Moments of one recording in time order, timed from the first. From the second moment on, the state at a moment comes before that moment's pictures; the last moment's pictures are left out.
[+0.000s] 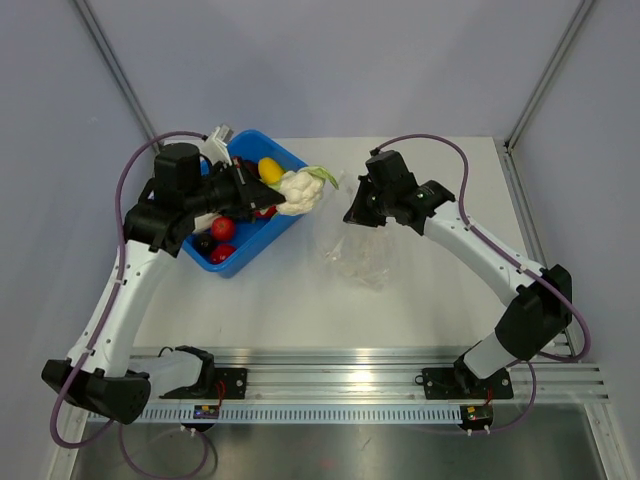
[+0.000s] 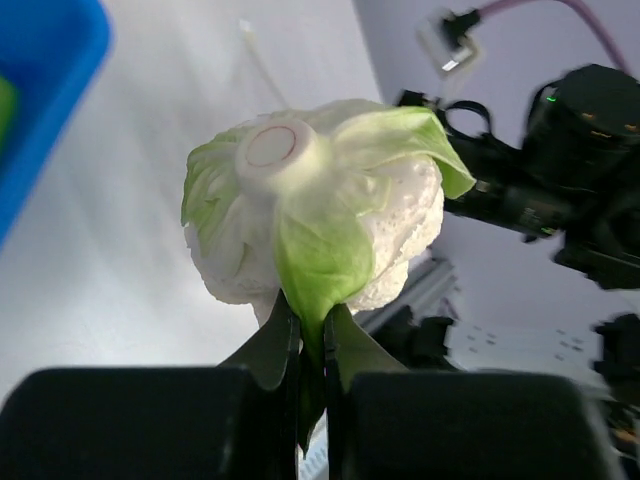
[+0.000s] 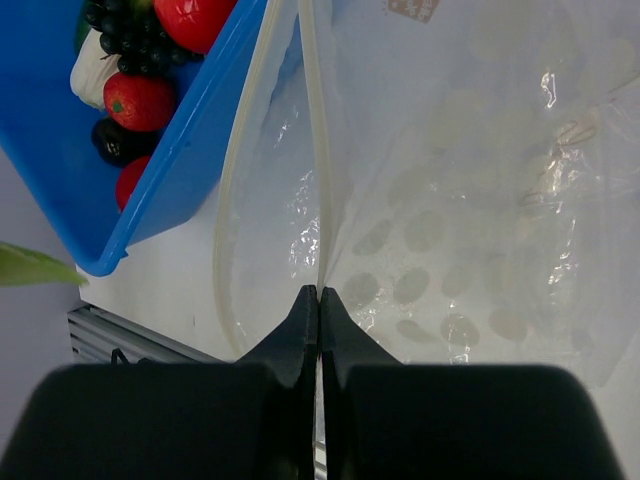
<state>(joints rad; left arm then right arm) -0.29 1.17 1.42 -0.69 0.52 -0.62 0.62 1.56 1.45 -0.65 -0.04 0.75</state>
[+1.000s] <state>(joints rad) -0.35 1.18 0.91 -0.11 0.62 -1.23 0.62 1.49 1.41 -0.59 -0.05 0.79</state>
